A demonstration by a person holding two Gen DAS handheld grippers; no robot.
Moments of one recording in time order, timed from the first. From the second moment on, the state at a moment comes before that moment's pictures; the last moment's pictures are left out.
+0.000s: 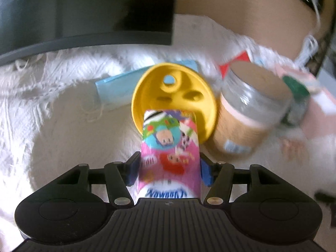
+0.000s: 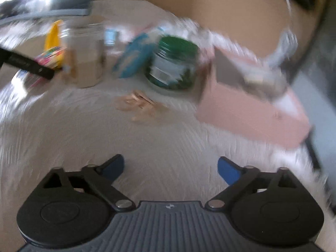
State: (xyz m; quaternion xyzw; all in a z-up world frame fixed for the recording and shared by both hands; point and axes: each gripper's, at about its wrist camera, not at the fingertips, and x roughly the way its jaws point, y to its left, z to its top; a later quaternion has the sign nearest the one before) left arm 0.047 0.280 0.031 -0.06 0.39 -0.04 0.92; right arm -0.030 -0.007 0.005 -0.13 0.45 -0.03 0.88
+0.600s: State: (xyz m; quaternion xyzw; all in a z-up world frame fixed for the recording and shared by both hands) left arm 0.038 0.273 0.030 -0.06 0.37 -0.01 0.93; right arm -0.024 -0.024 0.009 -0.10 0.47 0.04 0.87
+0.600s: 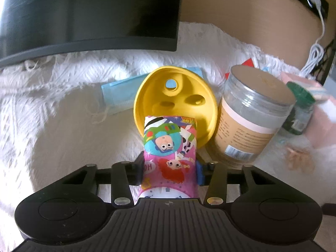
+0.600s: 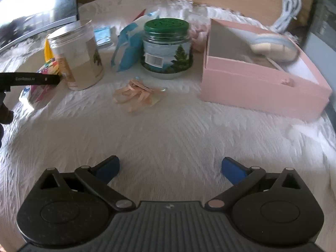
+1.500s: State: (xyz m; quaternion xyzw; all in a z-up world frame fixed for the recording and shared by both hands) left arm -0.068 0.409 0.091 -0.14 0.26 0.11 0.95; right arm 0.130 0.255 0.080 -0.35 0.41 0.21 0.82
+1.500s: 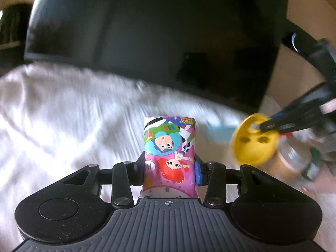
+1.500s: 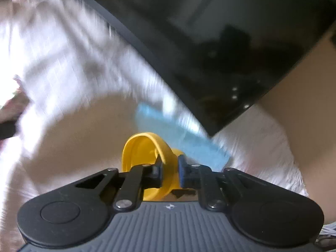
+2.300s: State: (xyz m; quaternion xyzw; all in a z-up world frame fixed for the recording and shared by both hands) left arm 0.084 0.145 0.205 -0.09 0.24 -0.21 0.95; right arm 0.030 -0.067 0.270 -0.26 0.22 0.01 0.94
